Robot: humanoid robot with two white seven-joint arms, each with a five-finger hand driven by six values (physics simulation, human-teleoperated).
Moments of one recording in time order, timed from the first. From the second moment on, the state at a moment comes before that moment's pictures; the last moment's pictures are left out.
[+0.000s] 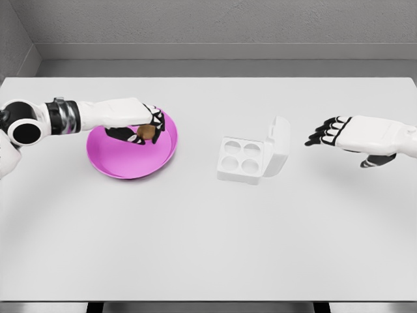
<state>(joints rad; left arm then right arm) -0.87 0.63 -0.87 -1.19 -0.31 -0.61 -0.49 -0.49 -0.98 0.47 -1.59 0.43 -0.61 0.61</state>
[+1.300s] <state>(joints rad) -0.95 0.31 -1.02 -1.14 -0.36 -0.61 -0.49 -0.50 -1.02 0.47 -1.56 0.44 -0.61 0.61</state>
